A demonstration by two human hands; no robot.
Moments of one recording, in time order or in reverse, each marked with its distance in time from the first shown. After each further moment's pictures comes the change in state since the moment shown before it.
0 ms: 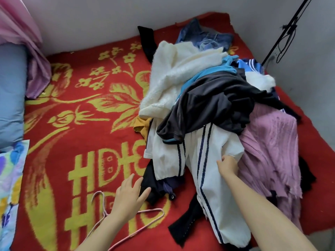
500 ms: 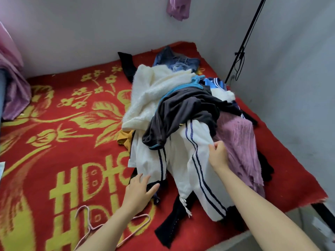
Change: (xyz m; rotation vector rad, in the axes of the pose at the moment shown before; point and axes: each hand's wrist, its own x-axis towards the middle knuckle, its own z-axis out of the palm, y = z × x) left_hand -0.024 0.071 -0.013 -0.121 0.064 0.192; right_hand -0.072 -0.014 -0.099 0.504 0.251 -0.241
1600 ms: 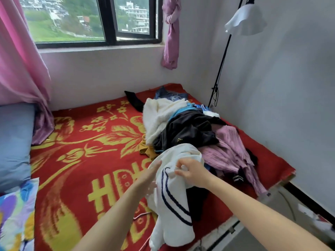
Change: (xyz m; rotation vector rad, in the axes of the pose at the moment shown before) left_hand -0.167 -0.131 -0.100 -0.933 -0.312 -0.066; right_hand -0.352 -0.128 0.053 -0.304 -0.432 -0.583
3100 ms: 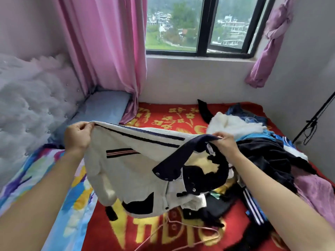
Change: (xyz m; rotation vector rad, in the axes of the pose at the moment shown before) left_hand -0.162 -0.024 -0.262 0.012 1.481 0.567; right_hand 0.152 -0.056 -0.004 0.435 0.077 -0.040
